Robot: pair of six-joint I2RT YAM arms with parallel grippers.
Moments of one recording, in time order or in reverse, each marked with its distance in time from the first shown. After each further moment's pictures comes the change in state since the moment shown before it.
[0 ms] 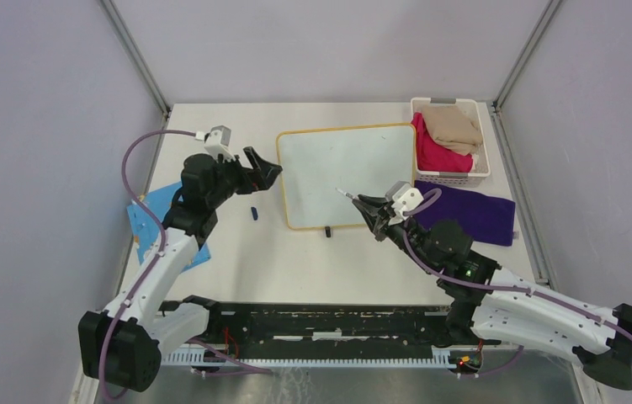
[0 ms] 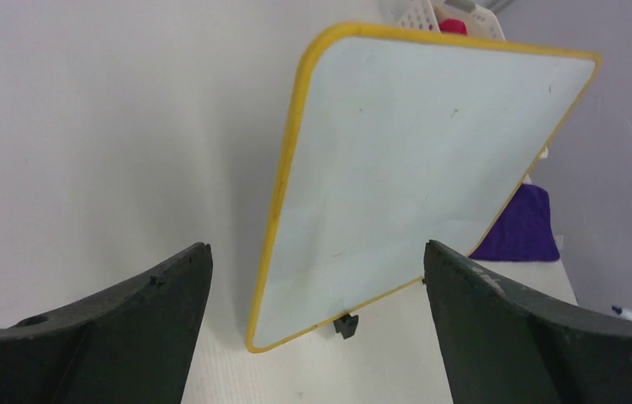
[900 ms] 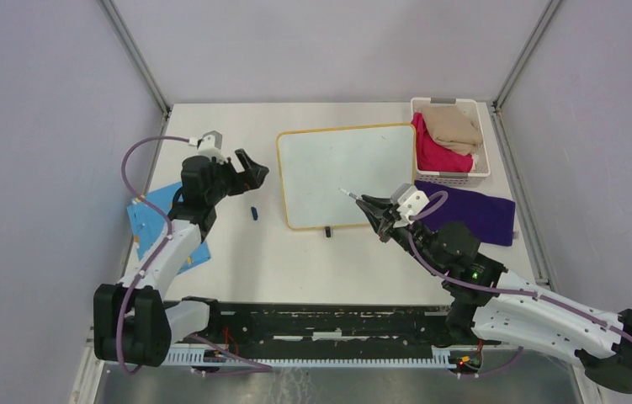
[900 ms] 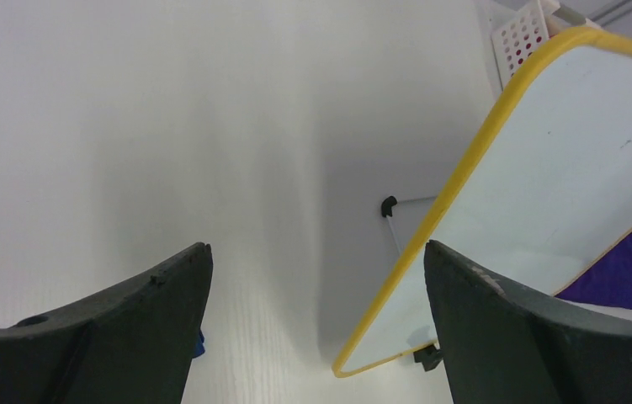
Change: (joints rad) left arm 0.097 0.146 0.004 0.062 -0.089 0.024; right arm 0.000 -0.049 -0.001 -0.030 -0.024 -0.031
